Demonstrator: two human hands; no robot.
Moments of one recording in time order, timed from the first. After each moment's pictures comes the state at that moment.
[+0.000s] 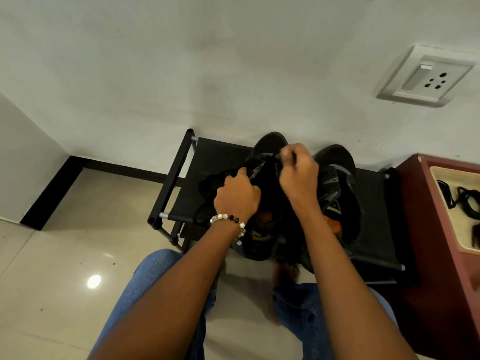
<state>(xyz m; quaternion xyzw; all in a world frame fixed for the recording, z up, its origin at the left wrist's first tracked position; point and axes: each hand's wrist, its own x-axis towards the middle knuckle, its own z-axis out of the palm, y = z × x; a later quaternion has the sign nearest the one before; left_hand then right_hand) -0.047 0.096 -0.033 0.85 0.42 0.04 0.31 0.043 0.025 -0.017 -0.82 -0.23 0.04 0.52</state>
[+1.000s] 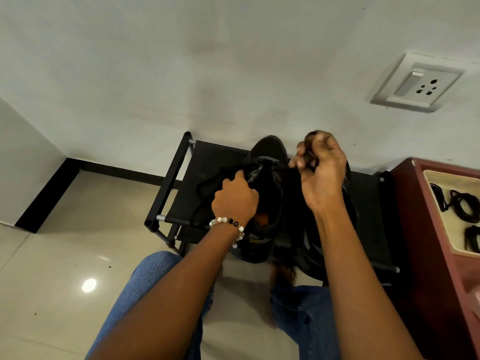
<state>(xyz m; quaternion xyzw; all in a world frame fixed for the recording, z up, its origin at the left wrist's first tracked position) -0.046 0.091 -0.028 0.84 0.44 0.03 0.31 0.061 0.000 0.015 -0.50 -0.13 0.20 0.84</state>
